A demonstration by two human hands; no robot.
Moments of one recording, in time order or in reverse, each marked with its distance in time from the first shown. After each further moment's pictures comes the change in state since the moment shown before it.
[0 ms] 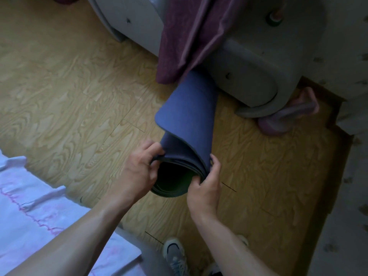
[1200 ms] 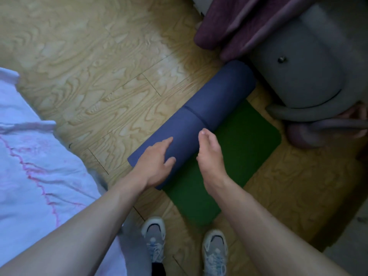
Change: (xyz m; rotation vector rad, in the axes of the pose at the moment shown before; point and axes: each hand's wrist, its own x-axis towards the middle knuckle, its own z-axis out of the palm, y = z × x) left_hand -0.073 -0.093 0.107 -0.071 -0.240 -0.614; right_hand 0.059 0.061 0.060 -0.064 -0.428 0.135
